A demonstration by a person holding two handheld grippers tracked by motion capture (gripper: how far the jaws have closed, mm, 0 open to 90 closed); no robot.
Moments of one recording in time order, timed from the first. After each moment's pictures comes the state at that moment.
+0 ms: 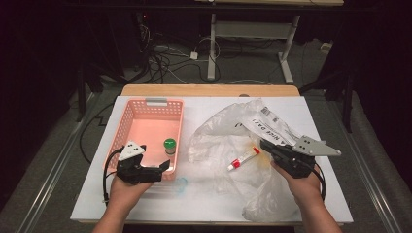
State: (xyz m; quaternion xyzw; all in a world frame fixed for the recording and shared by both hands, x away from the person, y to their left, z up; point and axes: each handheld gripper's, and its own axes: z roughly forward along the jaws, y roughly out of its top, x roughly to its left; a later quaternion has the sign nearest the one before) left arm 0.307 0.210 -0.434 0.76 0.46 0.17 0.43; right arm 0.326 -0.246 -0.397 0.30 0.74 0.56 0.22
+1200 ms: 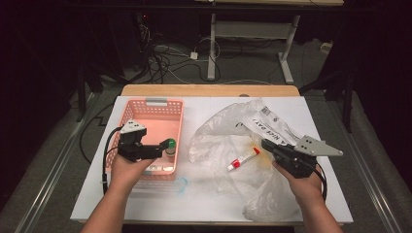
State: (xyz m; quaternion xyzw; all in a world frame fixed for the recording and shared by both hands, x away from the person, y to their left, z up) left arm 0.364 0.206 -0.408 0.76 0.48 0.14 0.42; right arm 0.326 -0.248 -0.396 0.30 0.74 0.55 0.22
